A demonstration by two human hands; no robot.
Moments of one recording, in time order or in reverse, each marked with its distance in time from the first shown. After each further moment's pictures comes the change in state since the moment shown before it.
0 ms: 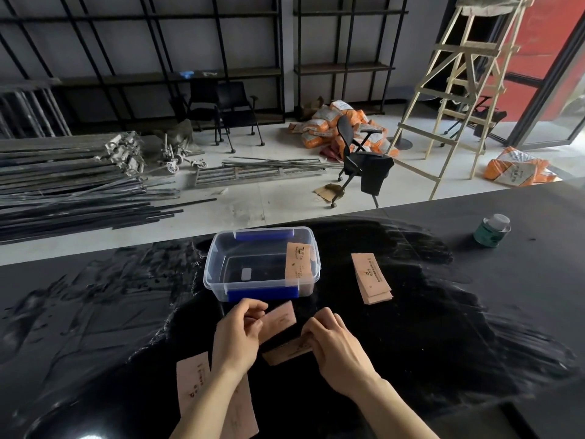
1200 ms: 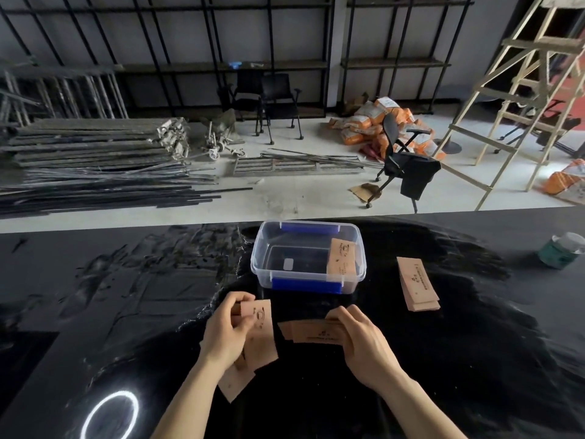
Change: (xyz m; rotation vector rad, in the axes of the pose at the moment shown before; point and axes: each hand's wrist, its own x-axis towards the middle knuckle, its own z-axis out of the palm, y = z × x) left_hand -0.014 -0.057 -0.074 -0.065 0.059 -0.129; right_hand 0.016 -0.025 0.004 0.094 -0.028 -0.007
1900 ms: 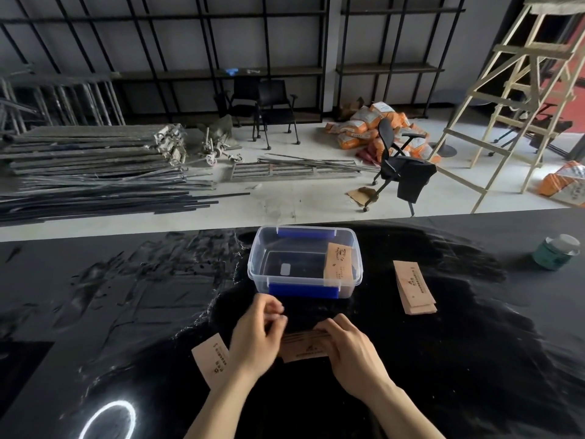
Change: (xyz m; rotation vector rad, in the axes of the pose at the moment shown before) left_hand -0.011 0.035 0.039 -0.028 0.026 0.236; right_hand 0.000 -0.012 0.010 0.009 0.005 -0.008
